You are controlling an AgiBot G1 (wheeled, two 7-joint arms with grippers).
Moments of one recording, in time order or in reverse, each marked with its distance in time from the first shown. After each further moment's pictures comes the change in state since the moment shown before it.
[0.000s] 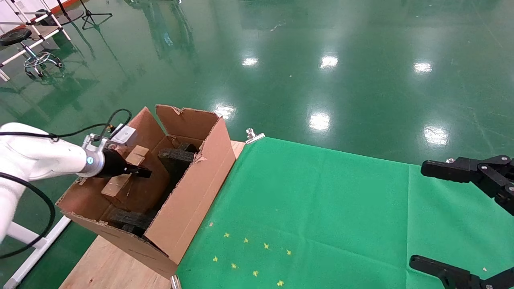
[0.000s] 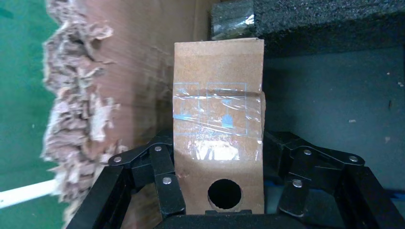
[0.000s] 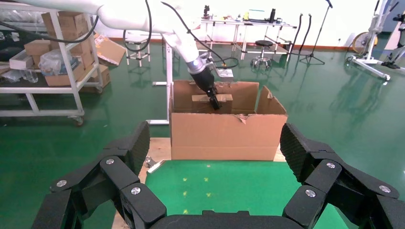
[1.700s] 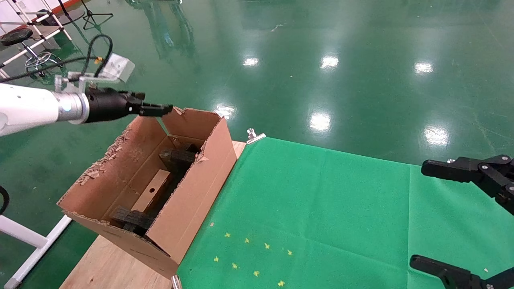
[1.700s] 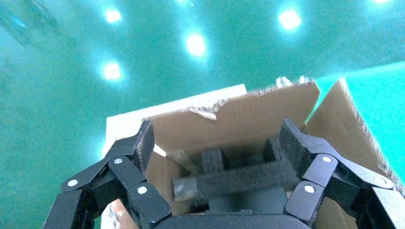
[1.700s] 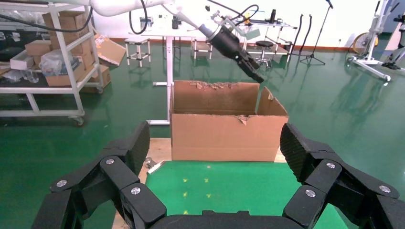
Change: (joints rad) left arm -0.043 -0.151 -0.142 -0.345 -0.230 0.204 0.094; right arm 0.000 0.001 -0.001 -0.001 0.001 0.001 -0.001
